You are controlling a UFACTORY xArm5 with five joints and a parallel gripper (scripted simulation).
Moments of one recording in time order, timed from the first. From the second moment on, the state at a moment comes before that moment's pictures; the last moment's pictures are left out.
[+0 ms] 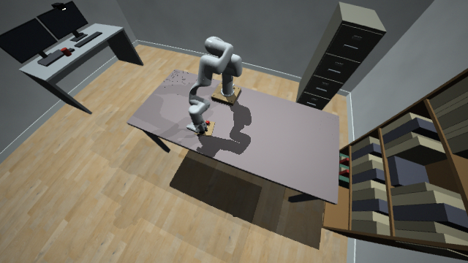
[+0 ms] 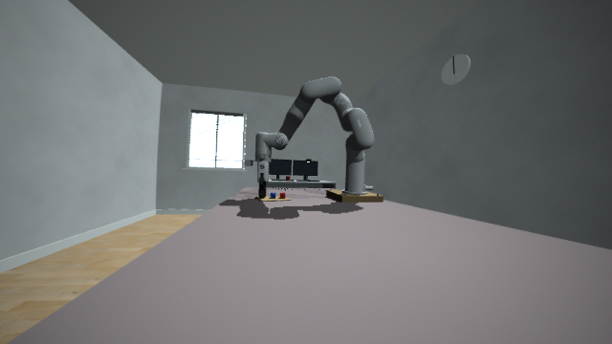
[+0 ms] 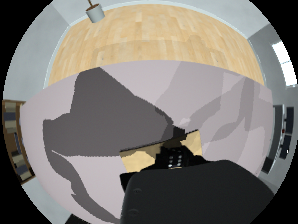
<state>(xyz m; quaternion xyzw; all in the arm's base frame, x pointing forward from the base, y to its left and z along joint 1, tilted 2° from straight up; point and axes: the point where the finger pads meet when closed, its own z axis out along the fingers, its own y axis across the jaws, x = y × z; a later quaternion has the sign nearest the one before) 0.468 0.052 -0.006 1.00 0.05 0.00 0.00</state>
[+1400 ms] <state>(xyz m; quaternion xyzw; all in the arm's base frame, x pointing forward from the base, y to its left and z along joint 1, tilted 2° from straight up) 0.468 0.052 -0.010 1.00 0.05 0.00 0.00</state>
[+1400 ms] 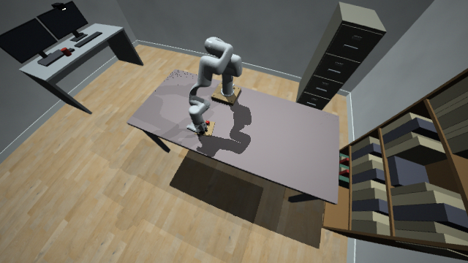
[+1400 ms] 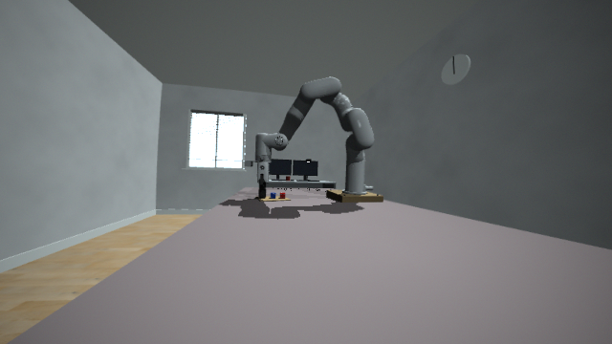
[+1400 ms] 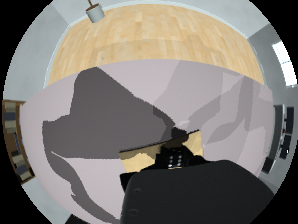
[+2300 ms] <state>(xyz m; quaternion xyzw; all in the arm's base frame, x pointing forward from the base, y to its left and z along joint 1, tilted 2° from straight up) 0.468 0.052 -0.010 1.00 0.05 0.00 0.00</state>
